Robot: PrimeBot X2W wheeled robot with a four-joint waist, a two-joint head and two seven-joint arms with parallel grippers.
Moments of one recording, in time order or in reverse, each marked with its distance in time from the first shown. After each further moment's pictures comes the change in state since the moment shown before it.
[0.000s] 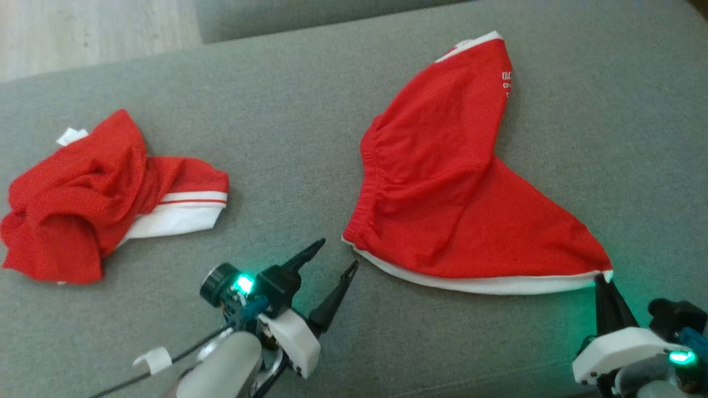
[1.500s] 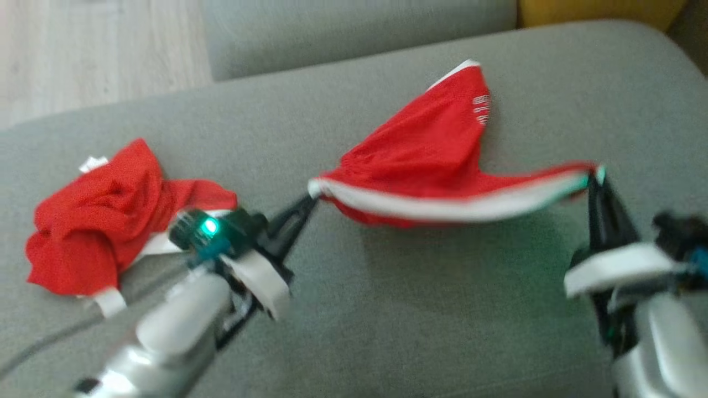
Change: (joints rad) left arm -0.218 0.106 -0.197 0.052 -0.249 0.000 -0.072; right arm -0.159 -0.026 0.103 -0.115 0.049 0.000 -0.035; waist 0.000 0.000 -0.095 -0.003
